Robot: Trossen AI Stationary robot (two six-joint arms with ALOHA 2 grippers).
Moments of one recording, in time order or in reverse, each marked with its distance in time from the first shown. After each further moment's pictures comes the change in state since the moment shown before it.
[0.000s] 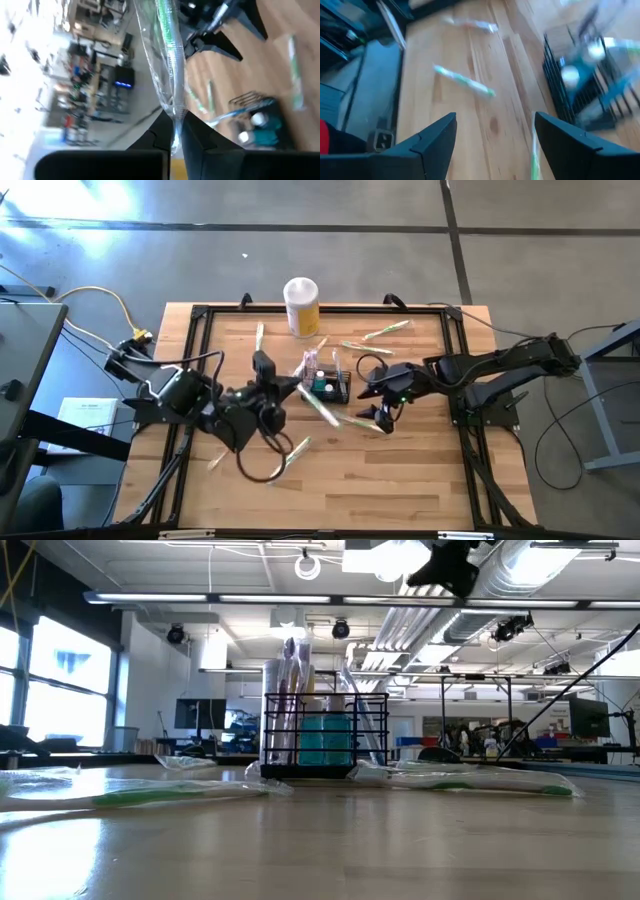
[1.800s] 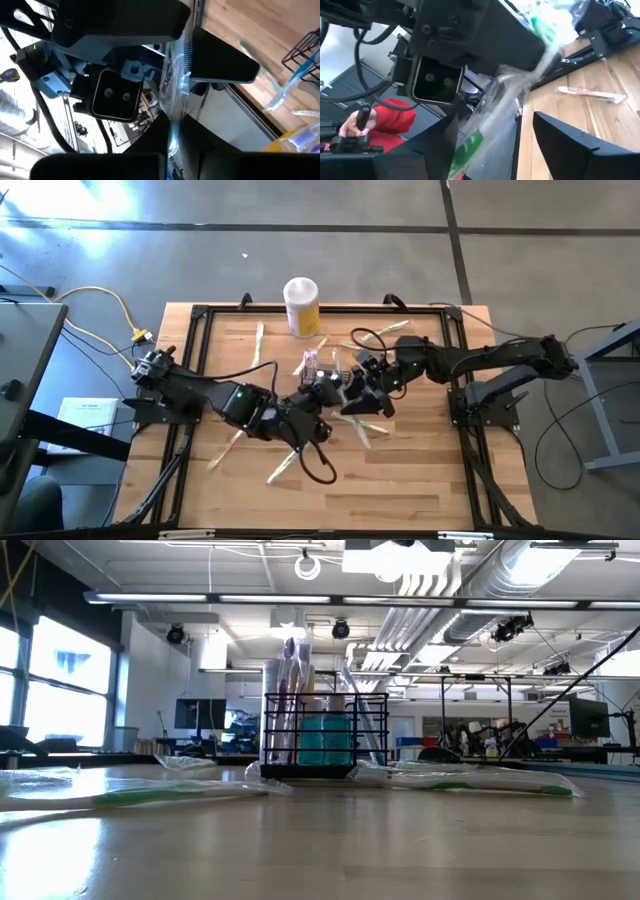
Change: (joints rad) left arm 0.109 0.204 -0.004 0.346 -0.017 0.828; right arm -0.129 0.058 0.003 0.615 -0.459 0.277
